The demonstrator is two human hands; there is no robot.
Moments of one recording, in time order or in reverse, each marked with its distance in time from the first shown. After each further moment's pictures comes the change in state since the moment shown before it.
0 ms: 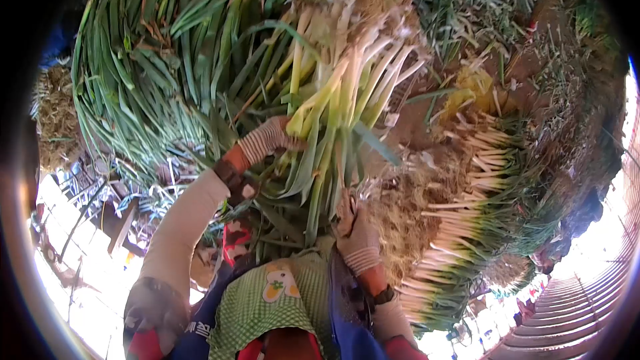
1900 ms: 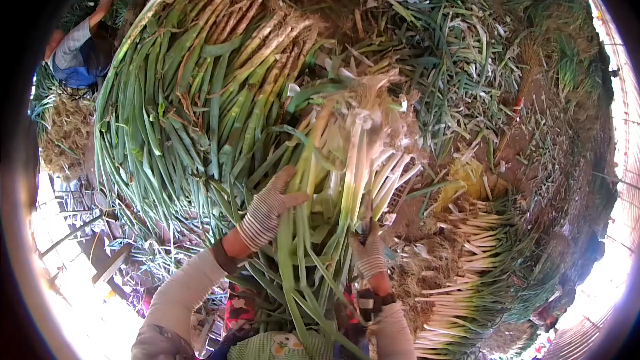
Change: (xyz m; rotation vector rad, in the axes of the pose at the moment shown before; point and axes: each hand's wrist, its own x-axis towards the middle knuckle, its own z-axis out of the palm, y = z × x) left_hand -0.024 0.119 -0.045 0.144 0.414 0.098; right_hand 0.174 -0.034 -0.026 0.537 0.302 -0.387
